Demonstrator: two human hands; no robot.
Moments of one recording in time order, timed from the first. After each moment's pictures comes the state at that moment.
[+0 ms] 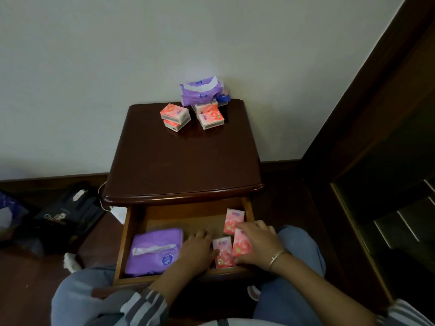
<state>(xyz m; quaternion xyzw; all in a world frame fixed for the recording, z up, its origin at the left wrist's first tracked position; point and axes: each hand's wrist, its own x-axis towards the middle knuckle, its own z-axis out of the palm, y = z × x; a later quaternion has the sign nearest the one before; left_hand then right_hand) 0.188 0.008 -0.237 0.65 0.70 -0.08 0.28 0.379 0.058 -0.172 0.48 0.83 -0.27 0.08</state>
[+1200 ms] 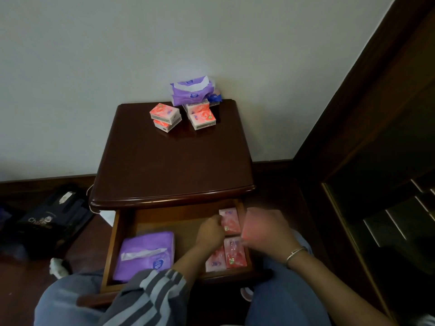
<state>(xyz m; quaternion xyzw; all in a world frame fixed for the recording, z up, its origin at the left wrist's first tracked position) 0.237 0.061 -0.215 0.48 0.75 0.15 0.43 0.417 0.074 -0.152 0.55 0.76 -0.34 -0.07</state>
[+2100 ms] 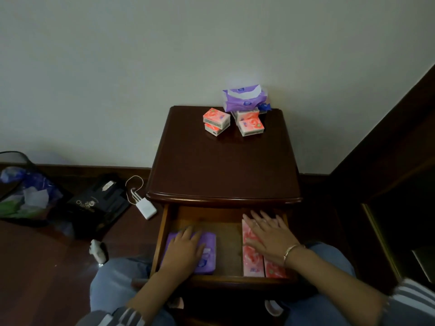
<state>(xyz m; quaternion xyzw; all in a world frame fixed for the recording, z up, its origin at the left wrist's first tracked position) 0.087 -0.036 -0.197 0.62 0.75 -0.01 0.23 0.322 0.086 -0.183 0.38 0.89 -0.15 0.20</state>
